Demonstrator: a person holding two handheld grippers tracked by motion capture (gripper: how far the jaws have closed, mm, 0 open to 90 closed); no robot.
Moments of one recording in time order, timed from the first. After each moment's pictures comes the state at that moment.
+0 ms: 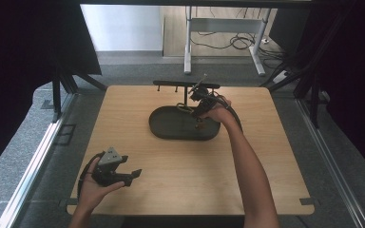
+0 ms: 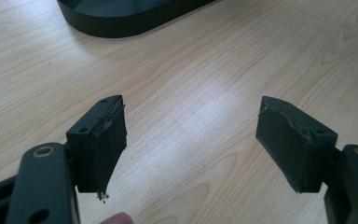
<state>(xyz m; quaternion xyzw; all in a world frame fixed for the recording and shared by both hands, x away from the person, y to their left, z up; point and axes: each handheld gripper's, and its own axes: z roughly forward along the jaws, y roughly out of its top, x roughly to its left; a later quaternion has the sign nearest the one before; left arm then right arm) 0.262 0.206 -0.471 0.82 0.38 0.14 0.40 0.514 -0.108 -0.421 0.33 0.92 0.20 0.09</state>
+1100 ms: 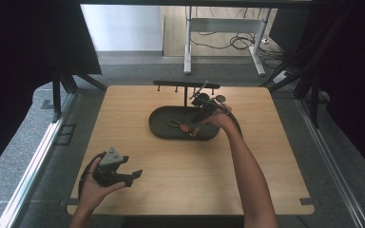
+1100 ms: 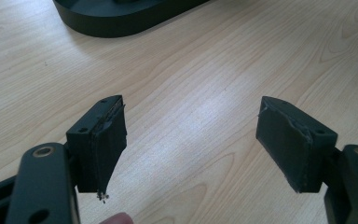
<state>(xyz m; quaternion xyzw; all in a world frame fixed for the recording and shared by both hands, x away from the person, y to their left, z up) 0.262 0.204 -0.471 0.83 0.38 0.14 0.40 0.511 -0.115 -0.444 0.33 0.92 0.21 0.08</state>
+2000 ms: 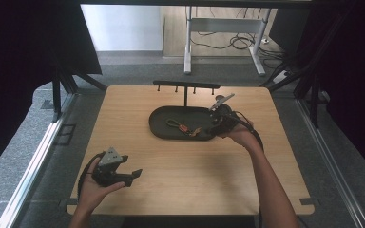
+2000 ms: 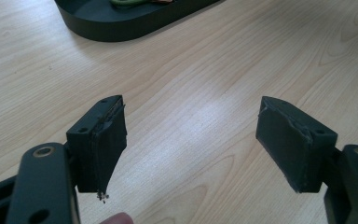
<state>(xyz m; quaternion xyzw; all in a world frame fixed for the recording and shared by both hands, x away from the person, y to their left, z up) 0.260 0.204 -0.468 0.82 0.38 0.14 0.40 0.430 -0.175 -0.422 0.32 0.90 0.28 0.11</state>
